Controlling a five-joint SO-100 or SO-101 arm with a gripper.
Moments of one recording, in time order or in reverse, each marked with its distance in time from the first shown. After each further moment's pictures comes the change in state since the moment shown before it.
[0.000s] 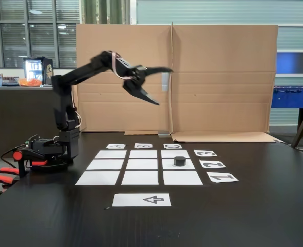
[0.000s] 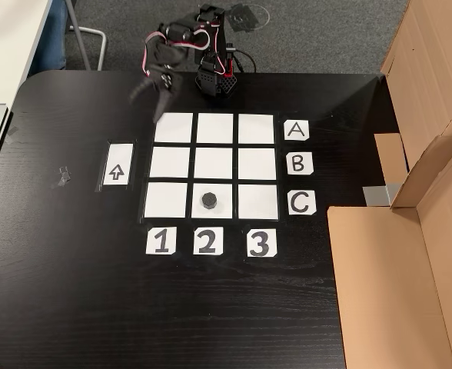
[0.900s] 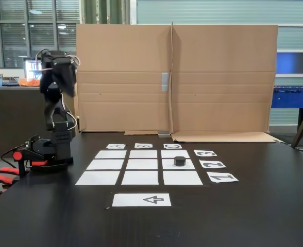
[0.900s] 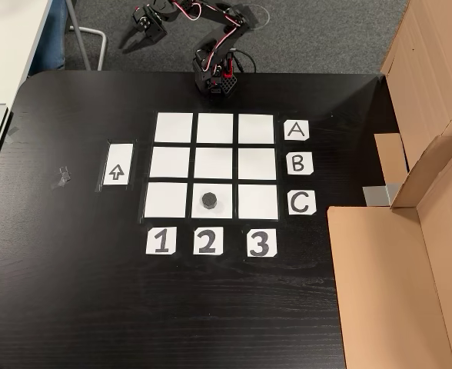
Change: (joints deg) arm 43.2 41.5 35.6 0.1 -5.1
